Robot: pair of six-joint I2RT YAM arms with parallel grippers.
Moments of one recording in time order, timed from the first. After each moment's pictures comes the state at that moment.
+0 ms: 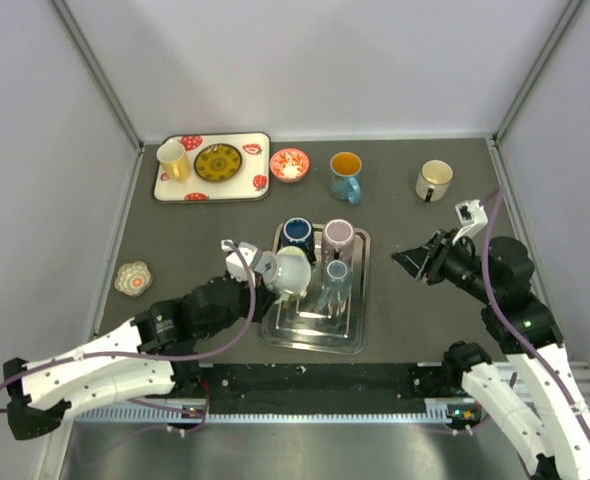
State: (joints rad) left arm -1.11 0.63 0.64 -0.37 -0.32 -0.51; right arm 0.31 0.52 0.77 -0.49 -0.41 0.55
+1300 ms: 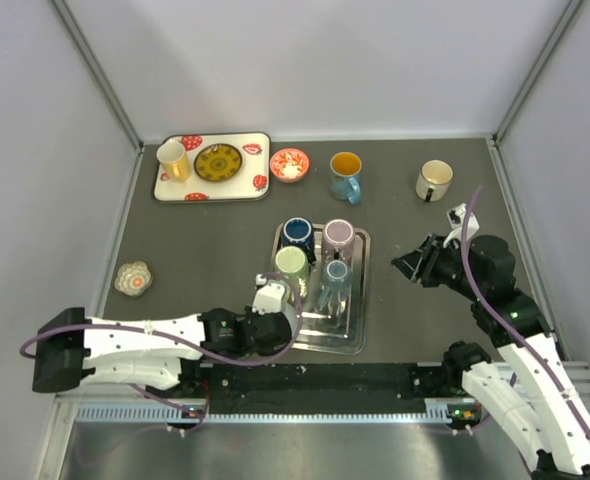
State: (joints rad) left arm -1.33 1.04 0.56 -0.65 -0.47 -0.91; right arm 0.31 0.57 0.70 -0.54 -0.31 0.54
